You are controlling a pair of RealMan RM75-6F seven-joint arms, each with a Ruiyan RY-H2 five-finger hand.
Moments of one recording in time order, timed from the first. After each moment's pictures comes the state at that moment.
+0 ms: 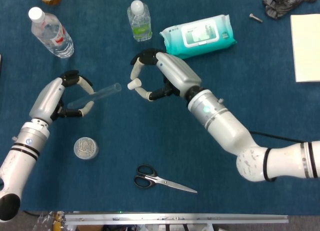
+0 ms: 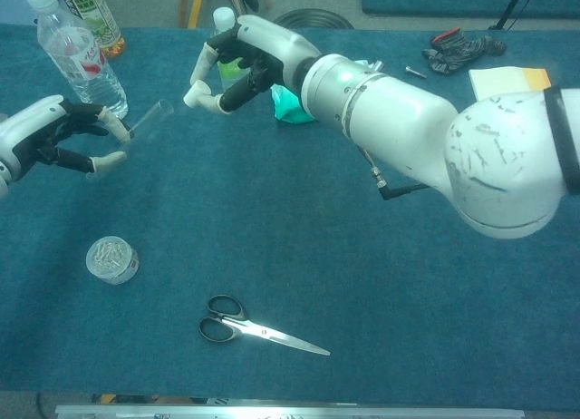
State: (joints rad) left arm -0.42 -1.29 -0.15 -1.73 1.17 0.95 -0.35; right arm 1.07 -1.63 0.45 -1.82 -0.46 0.95 -0.23
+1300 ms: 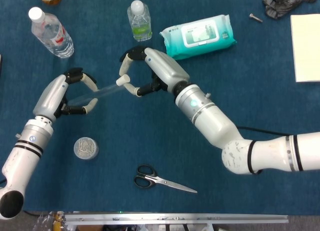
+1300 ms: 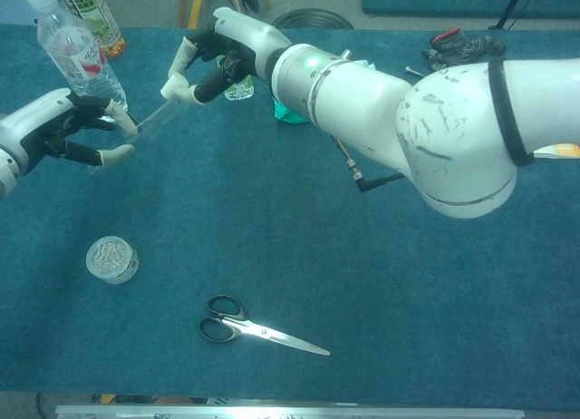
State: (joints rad) left arm -0.44 -1.29 -0.17 -1.76 1.12 0.94 -0.33; right arm 1.17 -1.66 0.47 -1.75 -0.36 0.94 -0.19
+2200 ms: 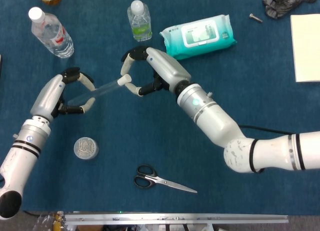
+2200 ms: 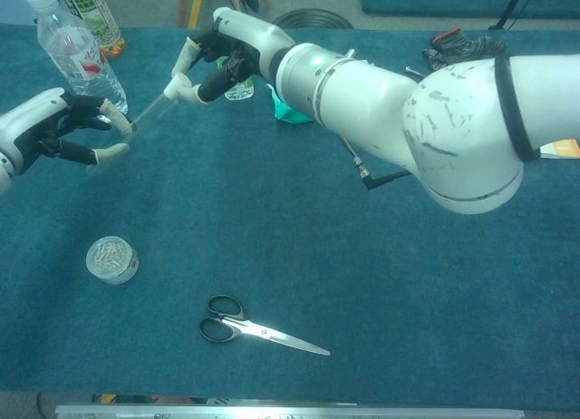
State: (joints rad) left arm -0.44 -1.29 -0.17 -1.74 1.13 0.94 -0.36; right arm 1.17 -1.65 0.46 -1.75 -0.36 0.92 -0.16
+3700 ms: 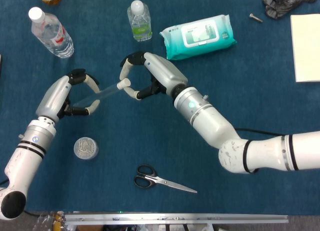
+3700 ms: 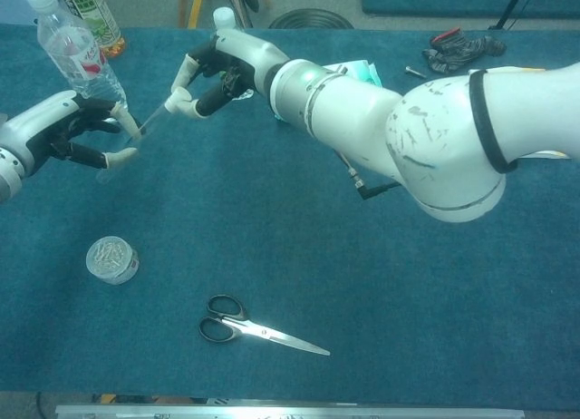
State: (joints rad) left arm -0.45 -1.30 -0.17 -1.77 1.12 0.94 -0.31; right arm 1.19 -1.68 0.44 -1.71 -0.34 0.91 -0.16
